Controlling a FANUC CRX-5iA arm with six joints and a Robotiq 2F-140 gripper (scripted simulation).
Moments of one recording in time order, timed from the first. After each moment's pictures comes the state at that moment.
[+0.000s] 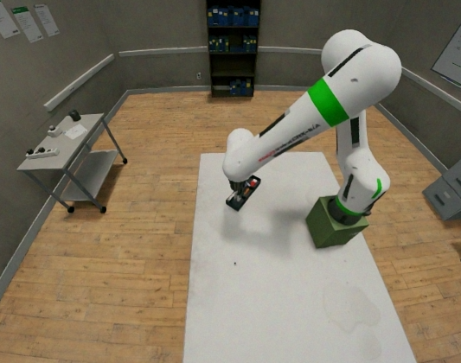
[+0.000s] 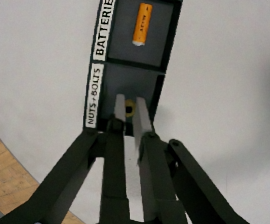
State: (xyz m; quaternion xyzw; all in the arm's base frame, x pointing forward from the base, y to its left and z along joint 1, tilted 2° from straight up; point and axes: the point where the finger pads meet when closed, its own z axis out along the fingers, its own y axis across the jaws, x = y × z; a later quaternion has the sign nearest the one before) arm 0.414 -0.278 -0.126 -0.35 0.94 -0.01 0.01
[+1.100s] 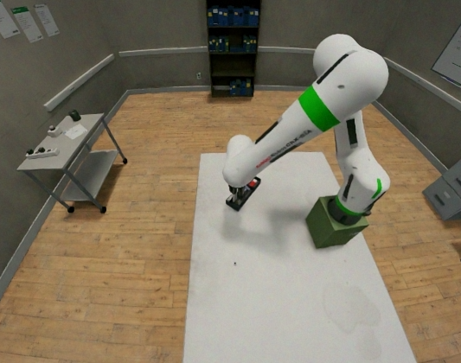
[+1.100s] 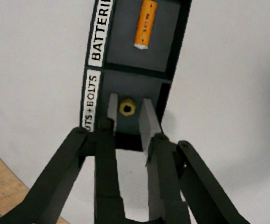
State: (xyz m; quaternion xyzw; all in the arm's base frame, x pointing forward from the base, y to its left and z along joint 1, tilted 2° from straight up) arm 0.415 -0.278 -0.156 -0.35 0.94 -0.01 0.01
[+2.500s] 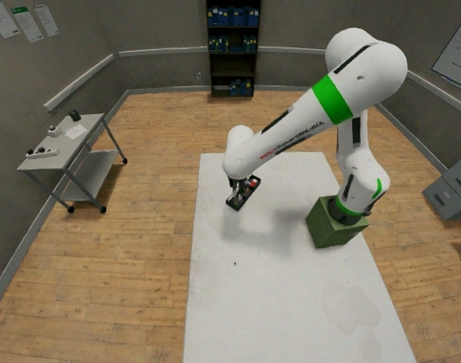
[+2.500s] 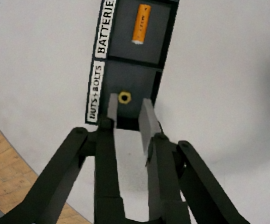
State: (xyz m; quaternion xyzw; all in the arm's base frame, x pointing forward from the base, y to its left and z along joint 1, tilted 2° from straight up) arm 0.414 -0.278 -0.112 -0.35 0.94 -0.01 0.01
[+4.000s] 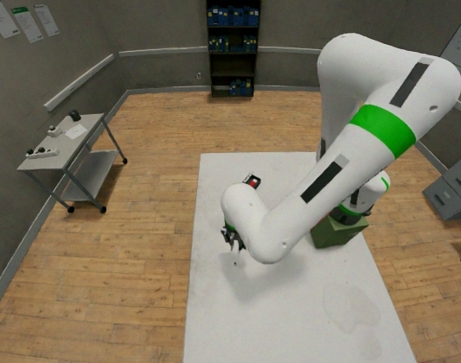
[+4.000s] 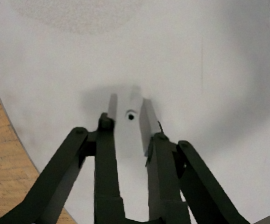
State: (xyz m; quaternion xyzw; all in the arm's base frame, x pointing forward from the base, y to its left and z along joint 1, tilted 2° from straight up) arm 0.492 0.004 -0.103 -0.46 0.89 -0.01 0.01
